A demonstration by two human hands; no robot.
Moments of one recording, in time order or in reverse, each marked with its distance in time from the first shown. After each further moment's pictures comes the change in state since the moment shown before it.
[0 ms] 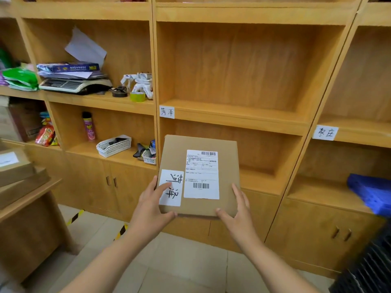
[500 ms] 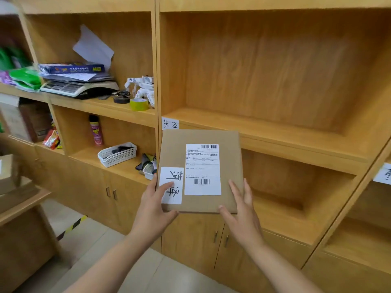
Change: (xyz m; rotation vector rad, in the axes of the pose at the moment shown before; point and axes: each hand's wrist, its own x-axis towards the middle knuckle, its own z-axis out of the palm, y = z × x) left_hand 0.215 -0.019 0.078 0.000 0.160 -0.019; right_hand 0.257 0.040 0.006 -0.243 -0.089 -0.280
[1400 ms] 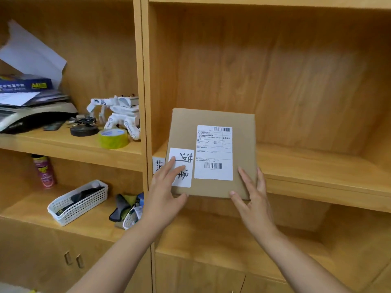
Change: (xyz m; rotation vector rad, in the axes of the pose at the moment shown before) left_hand 0.310 -0.090 0.003 -0.122 -0.041 0.273; right_hand 0.265 -0.010 0.095 -0.107 0.302 -0.017
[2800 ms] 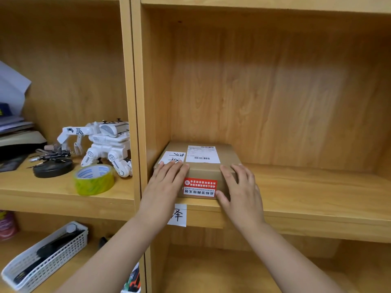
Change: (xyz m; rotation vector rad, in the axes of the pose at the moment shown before) left_hand 0.155 -0.071 0.004 0.712 -0.055 0.398; right_hand 0.140 -0.015 0.091 -0.629 0.161 -0.175
